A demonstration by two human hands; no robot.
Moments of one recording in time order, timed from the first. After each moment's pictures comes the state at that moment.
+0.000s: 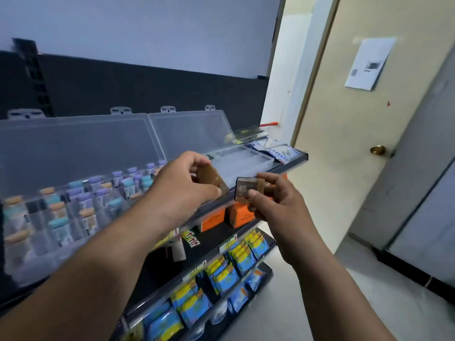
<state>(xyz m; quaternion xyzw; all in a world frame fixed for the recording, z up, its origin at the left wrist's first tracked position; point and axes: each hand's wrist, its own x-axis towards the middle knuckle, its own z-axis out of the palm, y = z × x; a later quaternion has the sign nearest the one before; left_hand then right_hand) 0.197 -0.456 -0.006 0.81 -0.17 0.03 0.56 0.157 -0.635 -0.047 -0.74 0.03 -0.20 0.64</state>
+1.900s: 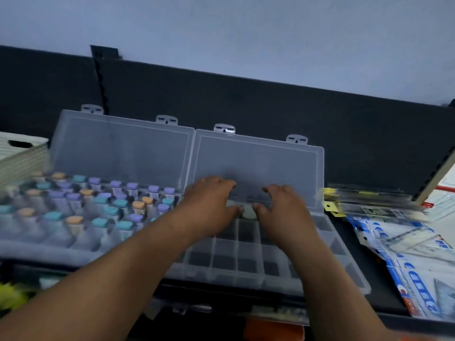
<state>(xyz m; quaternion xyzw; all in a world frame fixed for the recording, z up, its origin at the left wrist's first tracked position) 0.455 -0.608 -0.032 0.97 0.13 0.12 0.14 0.529 -0.749 -0.044 -0.94 -0.25 -0.05 0.24</state>
